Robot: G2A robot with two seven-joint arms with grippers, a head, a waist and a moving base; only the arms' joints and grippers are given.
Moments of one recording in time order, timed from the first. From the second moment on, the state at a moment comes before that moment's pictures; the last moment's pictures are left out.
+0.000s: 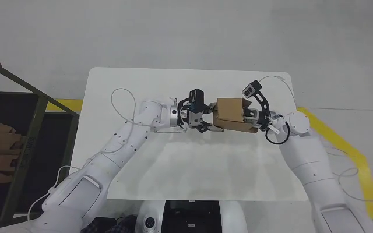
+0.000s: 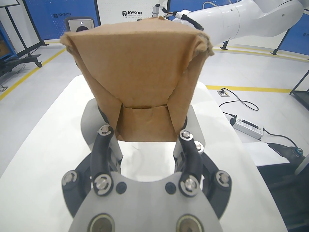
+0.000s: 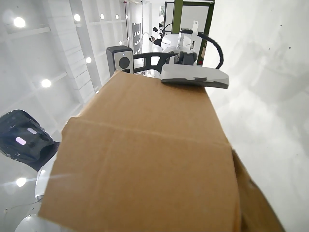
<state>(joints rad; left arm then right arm) 0.80 -1.27 -0.81 -1.12 1.36 -1.01 0.36 -0.93 -1.18 1.14 -1.10 0.70 -0.29 1.35</state>
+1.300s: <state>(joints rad) 0.81 -1.27 -0.80 -1.13 1.34 -1.01 0.34 -0.95 -1.17 1.17 -1.11 0.71 -0.29 1.35</state>
